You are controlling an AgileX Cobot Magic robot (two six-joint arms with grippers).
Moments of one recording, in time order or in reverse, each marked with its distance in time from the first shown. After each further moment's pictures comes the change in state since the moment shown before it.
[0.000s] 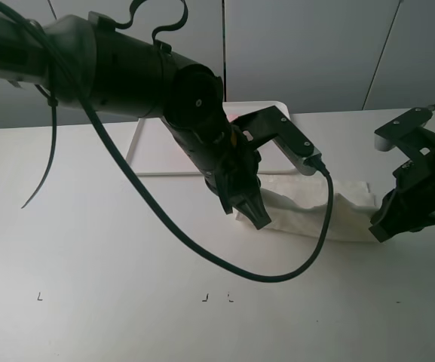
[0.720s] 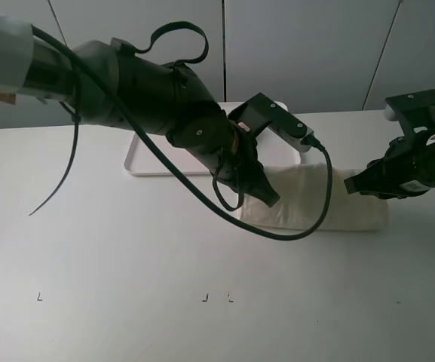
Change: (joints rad) left arm 0.013 0.057 0.000 0.376 -0.174 -0.514; right arm 0.000 0.099 0.000 0.000 -0.337 0.263
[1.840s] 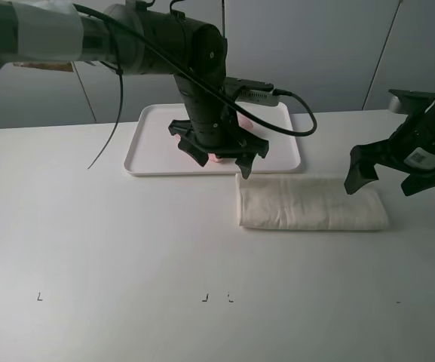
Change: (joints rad) left arm 0.148 0.218 -0.483 -0.328 0.566 -0.022; right arm -0.118 0.187 -0.319 -0.002 0.519 0.146
